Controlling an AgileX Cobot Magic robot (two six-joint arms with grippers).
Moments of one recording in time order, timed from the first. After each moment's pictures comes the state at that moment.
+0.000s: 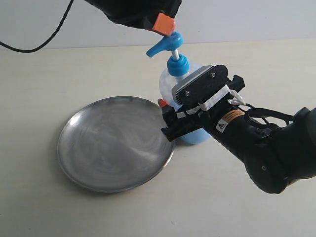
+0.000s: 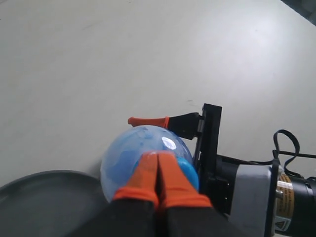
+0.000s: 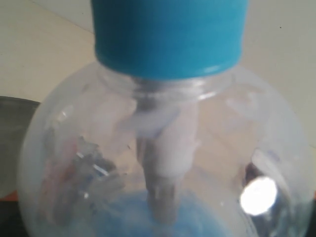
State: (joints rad) left arm -0.63 1.69 -1.50 -0.55 0.78 0.43; right arm 0.72 1.86 -0.53 0.29 -0.98 -0.39
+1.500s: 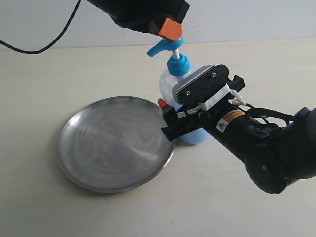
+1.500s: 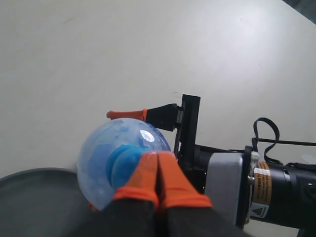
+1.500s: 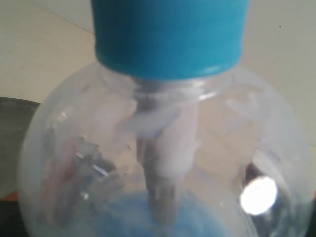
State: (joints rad) left arm -0.66 1.69 -1.51 -0.55 0.81 0.44; right arm 0.72 1.86 -0.53 0.28 -0.98 -0.39
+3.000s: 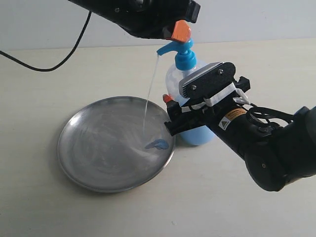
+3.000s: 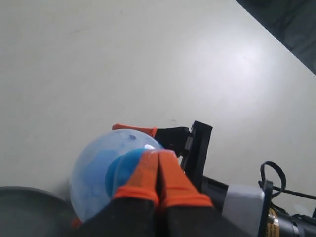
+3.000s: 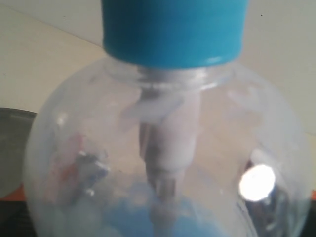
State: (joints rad) left arm -0.66 1.77 -1.43 -0.66 0.64 0.41; right arm 0.71 1.86 -0.53 0.32 -0.99 -0.34
